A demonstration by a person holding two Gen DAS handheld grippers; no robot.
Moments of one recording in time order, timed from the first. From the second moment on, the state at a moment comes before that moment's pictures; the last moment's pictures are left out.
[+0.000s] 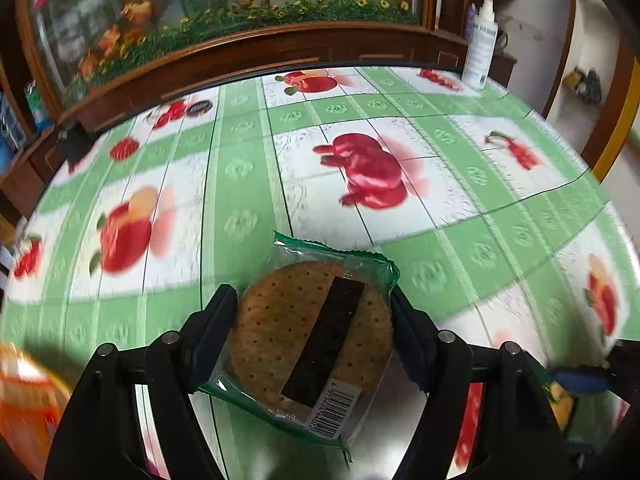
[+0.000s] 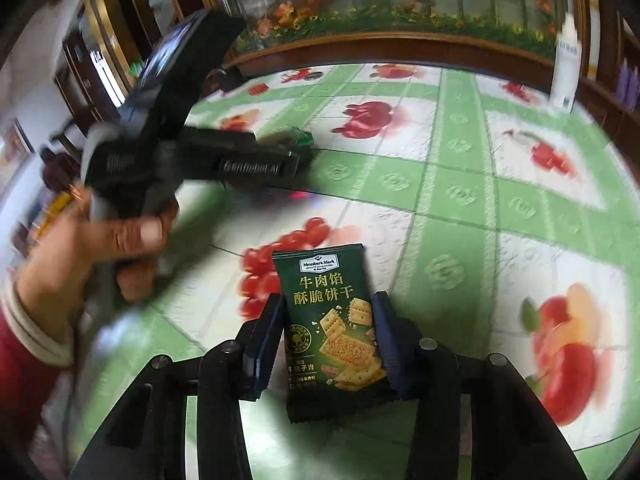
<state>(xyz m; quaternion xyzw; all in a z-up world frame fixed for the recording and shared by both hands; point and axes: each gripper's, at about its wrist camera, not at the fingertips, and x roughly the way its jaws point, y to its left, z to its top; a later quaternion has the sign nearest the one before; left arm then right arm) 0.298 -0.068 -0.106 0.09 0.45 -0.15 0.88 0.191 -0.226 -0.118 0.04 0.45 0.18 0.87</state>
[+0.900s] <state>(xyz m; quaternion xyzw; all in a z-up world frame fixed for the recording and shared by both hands) 0.088 0.066 -0.035 0.00 0.35 -0.02 0.94 0.140 -0.194 -0.084 0.20 0.40 0.31 0.84</state>
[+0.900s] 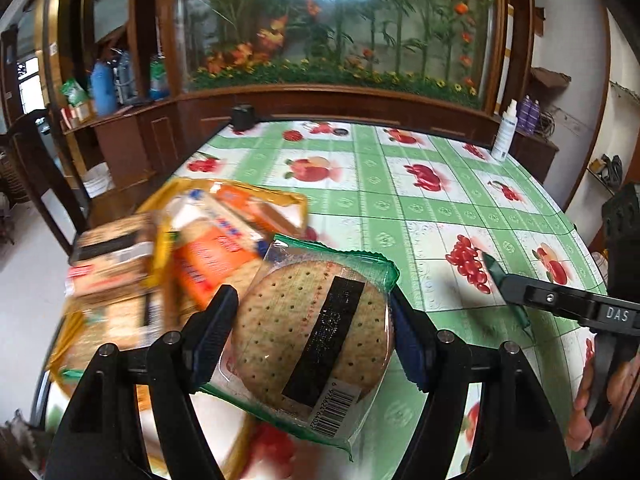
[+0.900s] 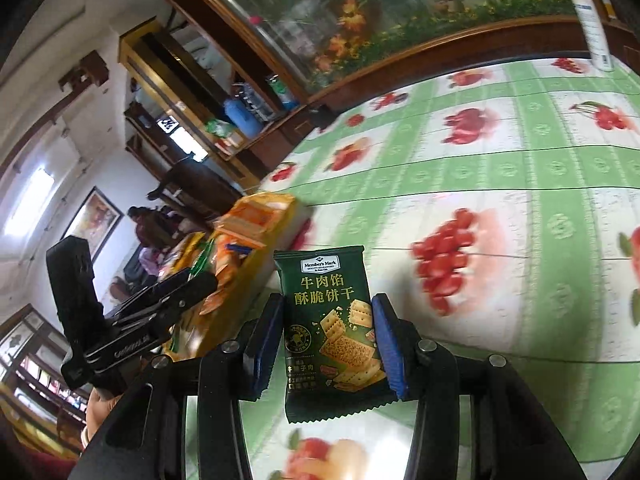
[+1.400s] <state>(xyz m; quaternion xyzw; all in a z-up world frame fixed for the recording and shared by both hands) 0.059 0.124 -0.026 -0.02 0.32 0.05 0.94 0.125 -0.100 -0.066 0.16 0.39 0.38 0.82</state>
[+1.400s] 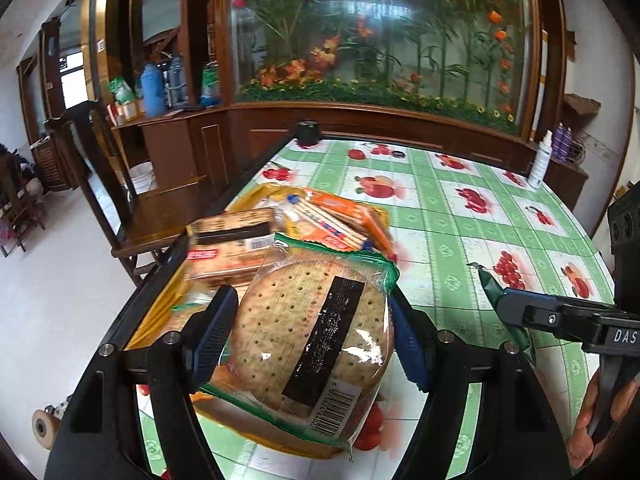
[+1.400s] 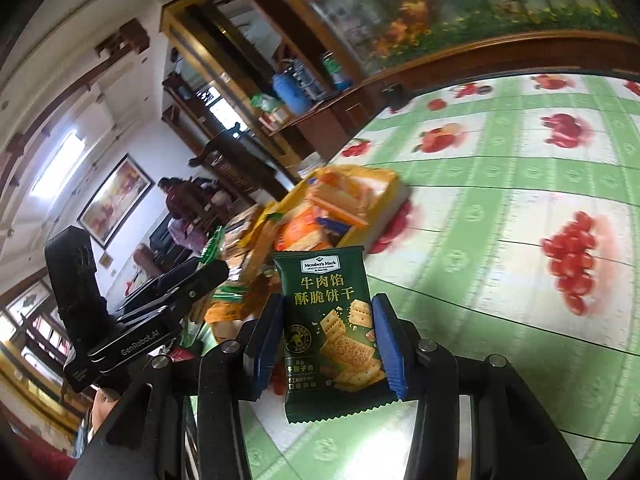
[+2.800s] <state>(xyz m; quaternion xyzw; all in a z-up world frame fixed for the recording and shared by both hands) 0.095 0.179 -0.037 -0.06 0.33 0.11 0.93 0.212 0.051 -0.052 0.11 0.40 0.42 0.81</state>
